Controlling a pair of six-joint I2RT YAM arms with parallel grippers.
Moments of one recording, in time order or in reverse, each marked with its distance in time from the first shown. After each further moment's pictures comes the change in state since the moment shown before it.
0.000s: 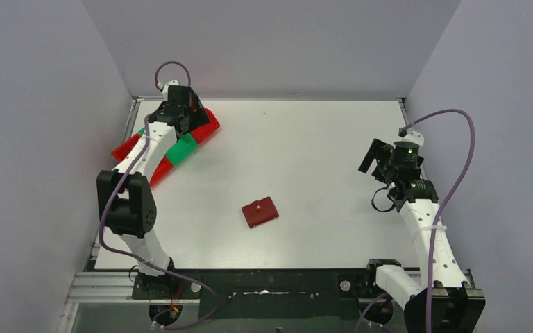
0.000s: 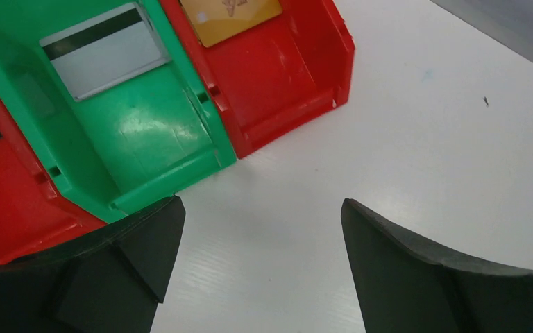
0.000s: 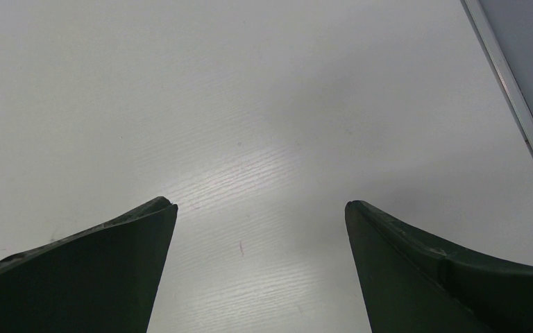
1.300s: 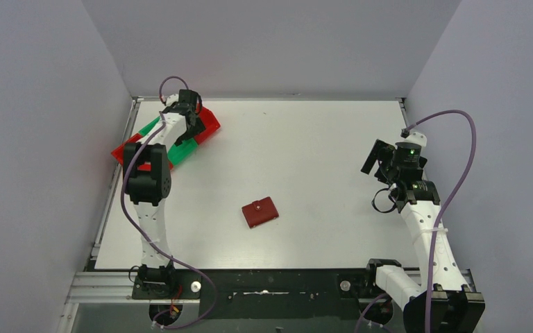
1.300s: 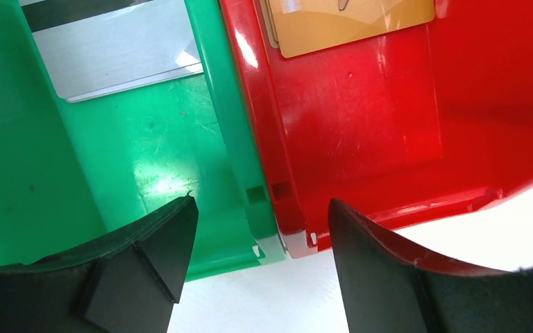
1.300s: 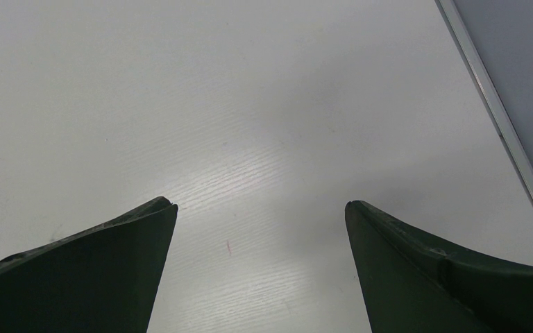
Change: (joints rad) left arm 0.076 0.437 0.276 -0.123 -0.132 -0.129; right arm -0.012 -0.015 0.004 -0.028 0.031 -0.018
